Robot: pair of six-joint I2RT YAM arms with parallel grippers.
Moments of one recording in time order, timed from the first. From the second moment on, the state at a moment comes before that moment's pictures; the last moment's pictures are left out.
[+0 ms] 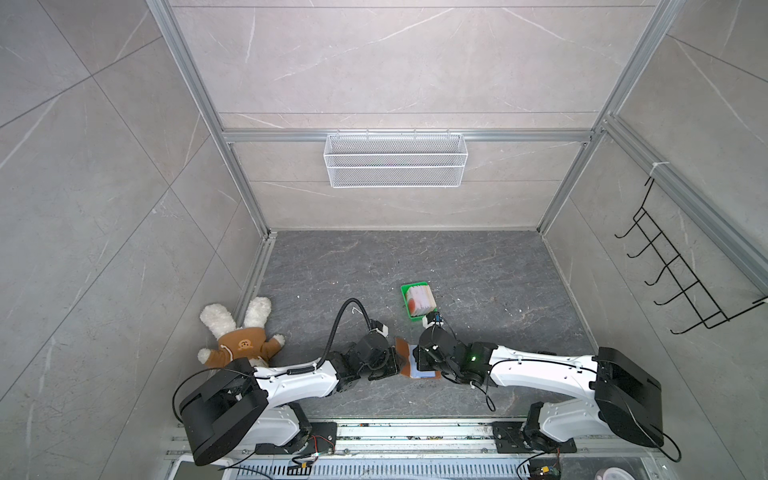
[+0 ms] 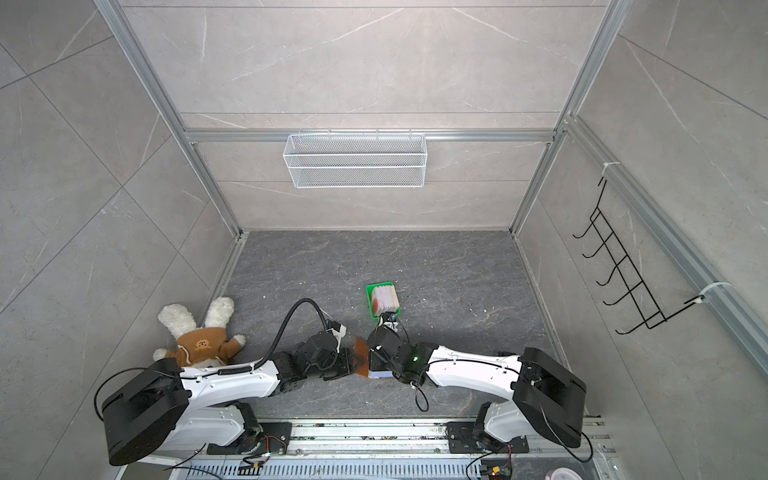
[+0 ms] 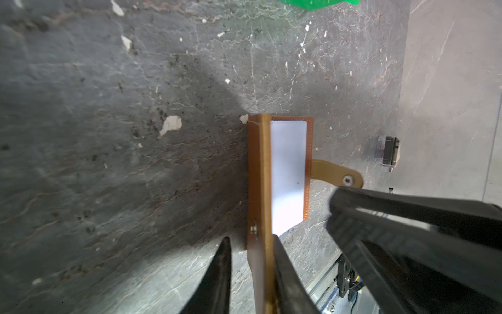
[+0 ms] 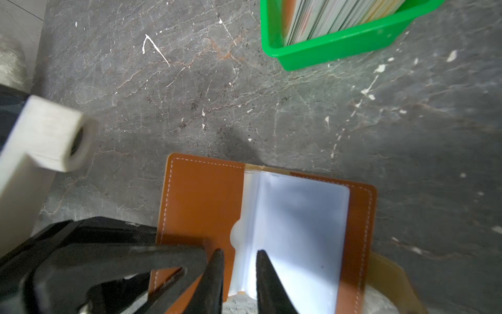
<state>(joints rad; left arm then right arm) -0.96 1.29 0.44 0.09 0.14 -1.08 1.04 1.42 0.72 -0.19 0.15 0.91</state>
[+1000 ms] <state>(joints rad) -0.94 0.96 0.48 -0.21 0.17 -1.02 1.03 1.53 0.71 -0.04 0.02 0.94</state>
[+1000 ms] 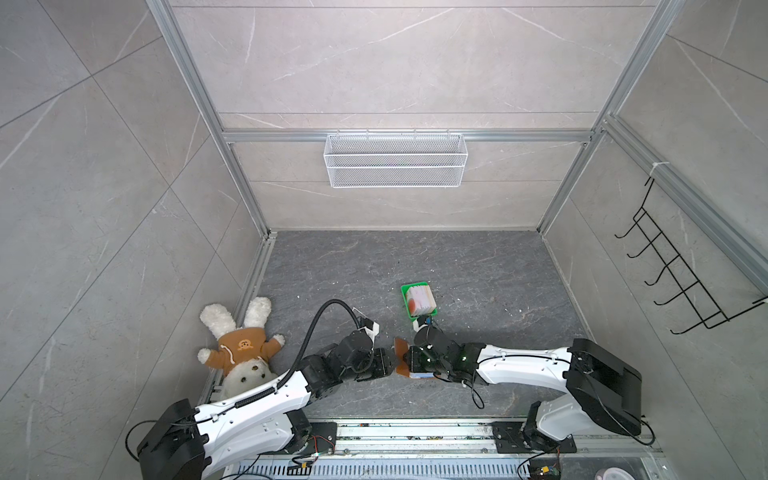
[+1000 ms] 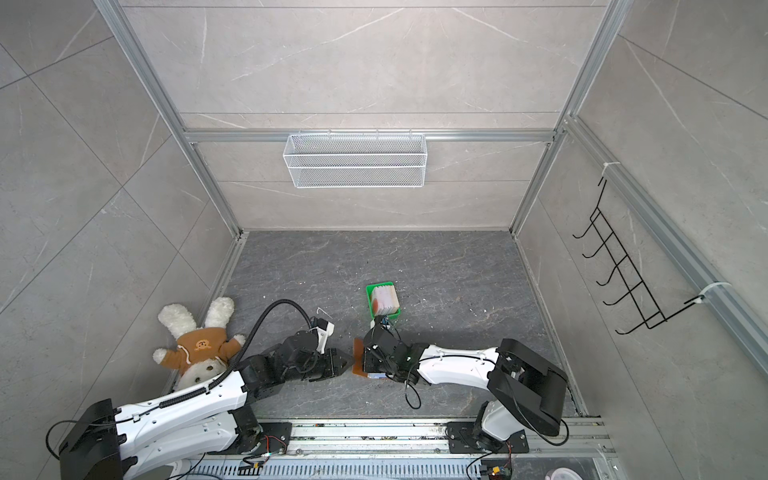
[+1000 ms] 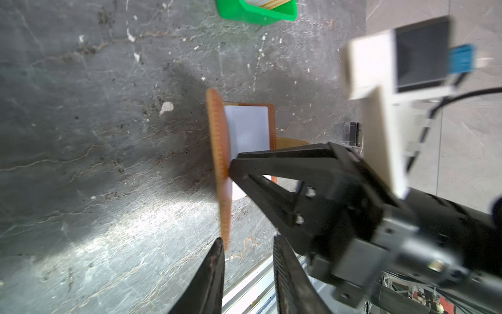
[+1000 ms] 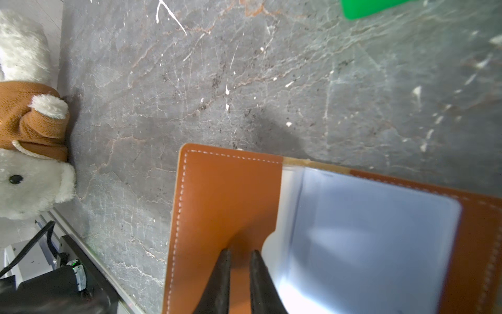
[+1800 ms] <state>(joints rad) -0.92 1.23 0.56 -0.18 0.17 -0.94 1.04 1.59 0.75 -0.10 0.02 0.95</state>
